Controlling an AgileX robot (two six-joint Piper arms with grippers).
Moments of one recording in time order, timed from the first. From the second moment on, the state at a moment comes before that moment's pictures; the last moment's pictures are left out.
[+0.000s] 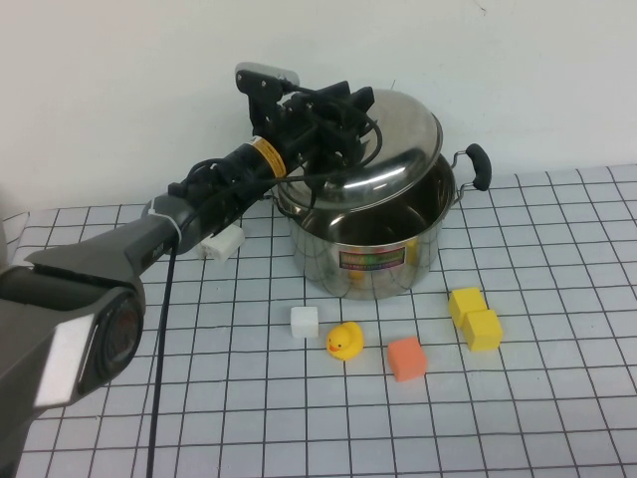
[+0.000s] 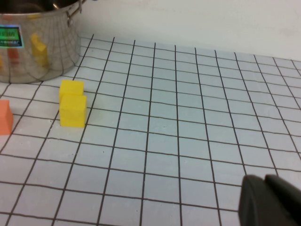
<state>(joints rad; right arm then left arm) 0.01 -0.01 0.02 -0.01 0.42 -0.15 -0.28 2.59 -2.10 0.78 -0.81 -0.99</state>
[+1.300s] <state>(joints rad) 0.01 -0.01 0.02 -0.01 0.42 -0.15 -0.23 2.31 -2.10 1.35 -0.74 -1.15</state>
